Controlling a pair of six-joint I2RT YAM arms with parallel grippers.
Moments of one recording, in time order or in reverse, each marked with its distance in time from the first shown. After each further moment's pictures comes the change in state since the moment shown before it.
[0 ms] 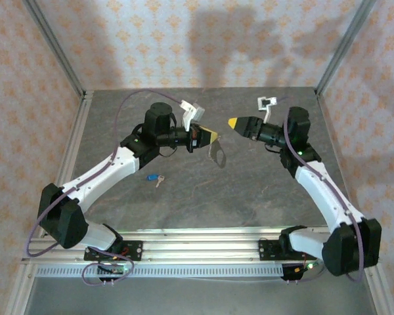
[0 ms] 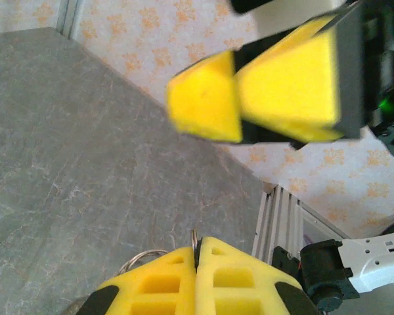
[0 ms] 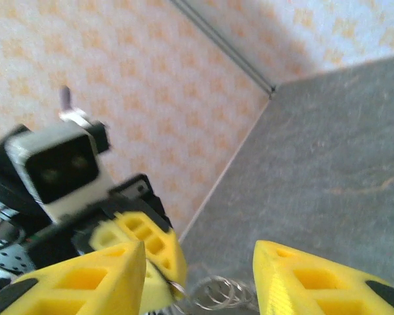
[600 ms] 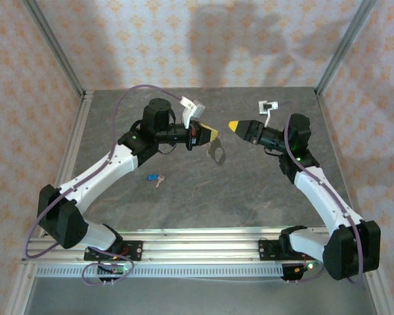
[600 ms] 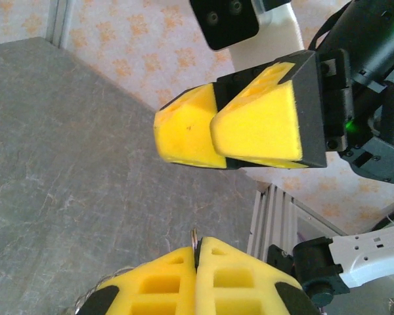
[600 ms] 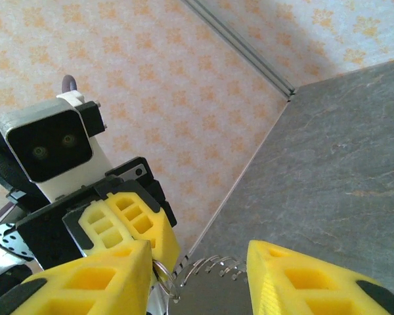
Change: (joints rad) left arm 0.001 0.000 0.064 -0.053 0.032 0.029; right arm 0.003 -0.007 -0.090 0.155 -0.040 0.089
